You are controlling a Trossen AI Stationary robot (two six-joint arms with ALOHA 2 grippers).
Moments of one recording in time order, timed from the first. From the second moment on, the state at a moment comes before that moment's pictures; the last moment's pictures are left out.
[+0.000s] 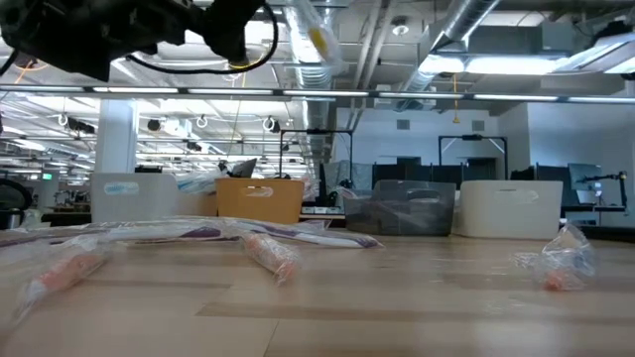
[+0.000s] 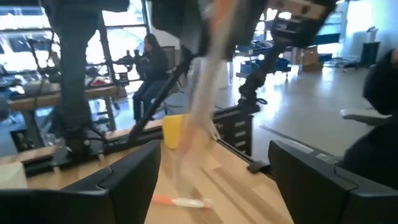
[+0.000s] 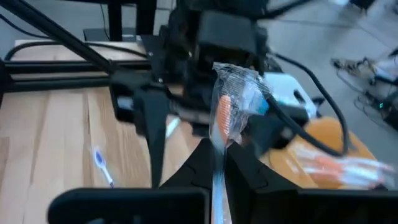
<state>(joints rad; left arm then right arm) -0.22 1.40 0.40 1.06 0.23 0.09 0.51 2.11 2.11 -0.75 0.86 0.36</state>
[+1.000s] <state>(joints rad) -0.24 1.46 0.47 1.17 0.14 0.10 0.47 2.11 2.11 -0.66 0.84 0.23</state>
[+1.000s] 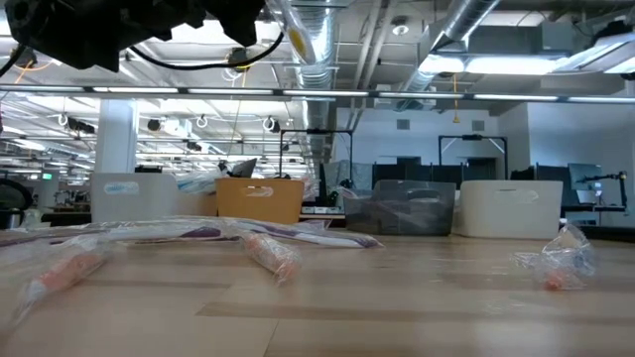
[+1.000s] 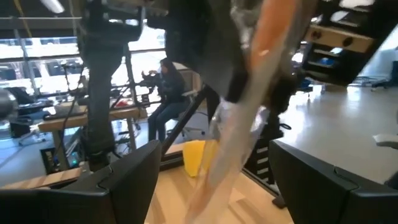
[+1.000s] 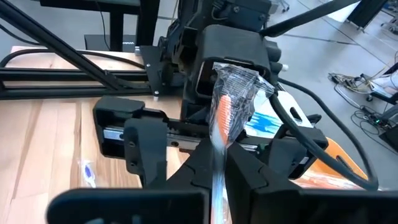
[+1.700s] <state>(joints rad) -0.24 1.46 0.47 1.17 0.11 0.13 0.47 2.11 2.11 -0.67 0.84 0.25</state>
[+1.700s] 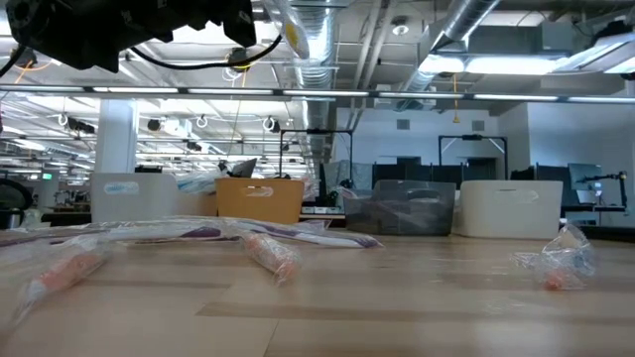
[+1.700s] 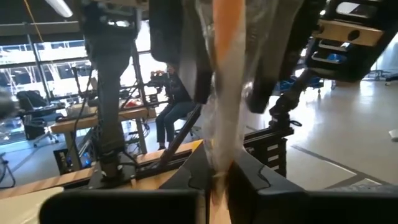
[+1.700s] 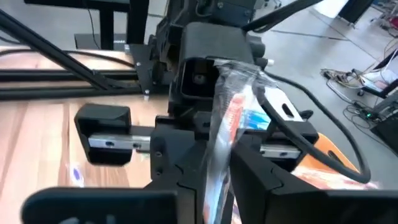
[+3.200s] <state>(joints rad) 0.28 1.15 1.05 -0.40 -0.08 0.27 0.70 2.11 2.17 -1.48 0.87 1.11</state>
